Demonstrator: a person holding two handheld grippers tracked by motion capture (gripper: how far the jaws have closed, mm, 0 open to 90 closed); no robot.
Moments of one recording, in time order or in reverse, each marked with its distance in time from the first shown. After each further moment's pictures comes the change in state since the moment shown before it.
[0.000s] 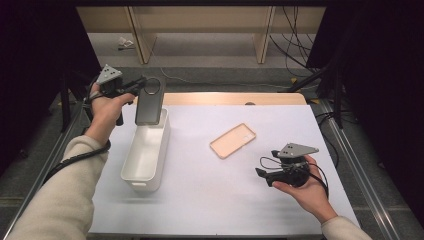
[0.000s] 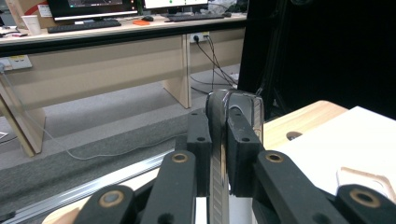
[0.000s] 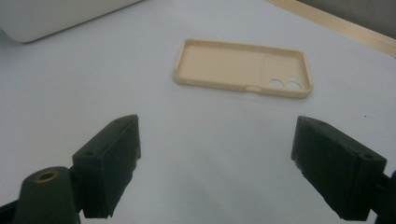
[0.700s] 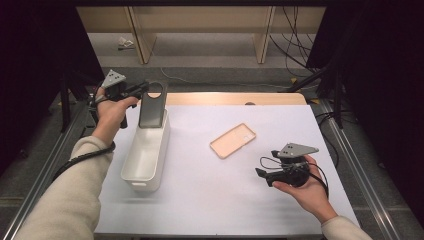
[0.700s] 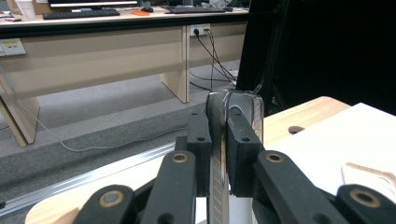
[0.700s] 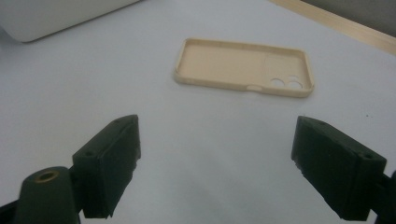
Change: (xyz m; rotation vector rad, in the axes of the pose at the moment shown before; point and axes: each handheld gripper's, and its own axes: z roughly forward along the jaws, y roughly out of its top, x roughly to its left) left arm 0.005 -0.020 0.014 0.022 -0.004 -0.030; right arm -0.001 0.000 0.000 0.001 0.005 0.001
